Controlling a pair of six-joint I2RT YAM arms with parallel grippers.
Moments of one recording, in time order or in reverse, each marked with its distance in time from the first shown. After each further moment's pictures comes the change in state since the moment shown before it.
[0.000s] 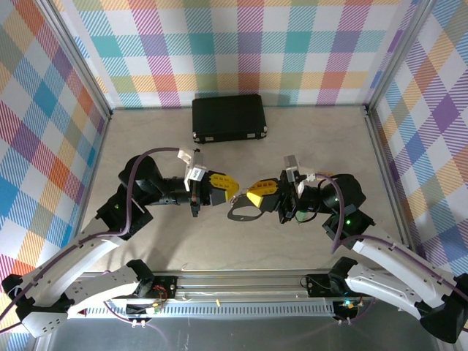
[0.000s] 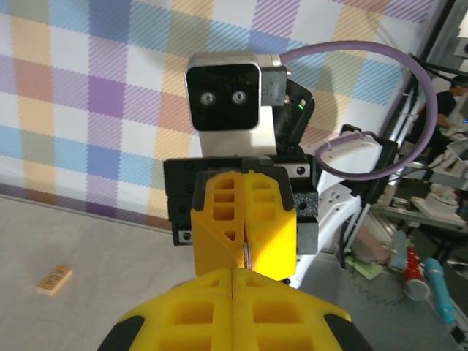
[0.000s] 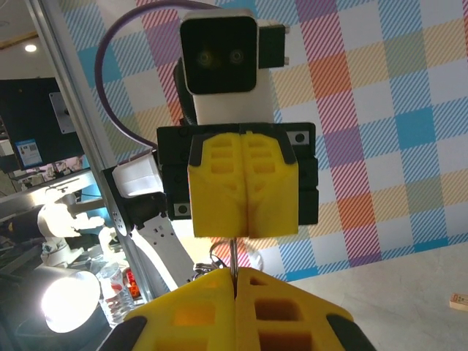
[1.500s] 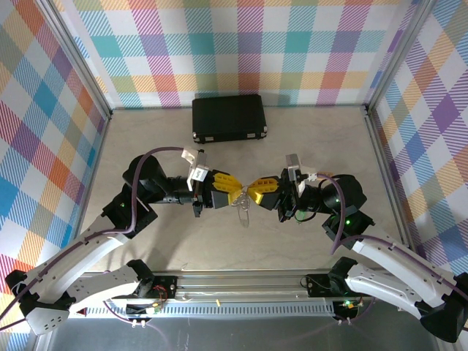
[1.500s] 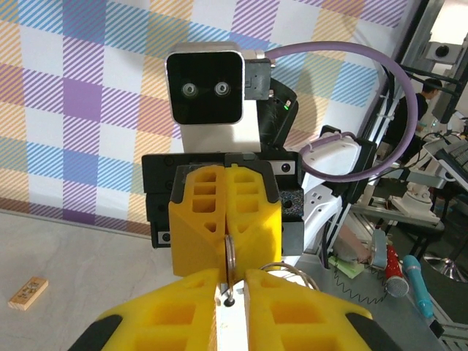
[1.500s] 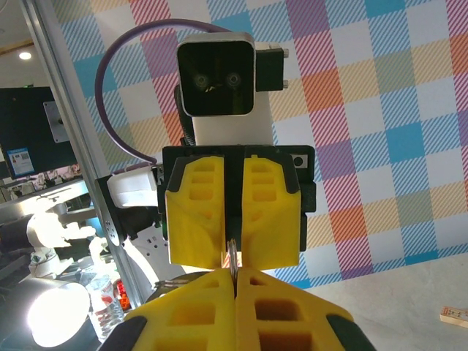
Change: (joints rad) left arm -0.005 0.018 -0.021 0.084 0.039 -0.023; right arm 0.005 0.002 0.000 0.029 0.038 -0.003
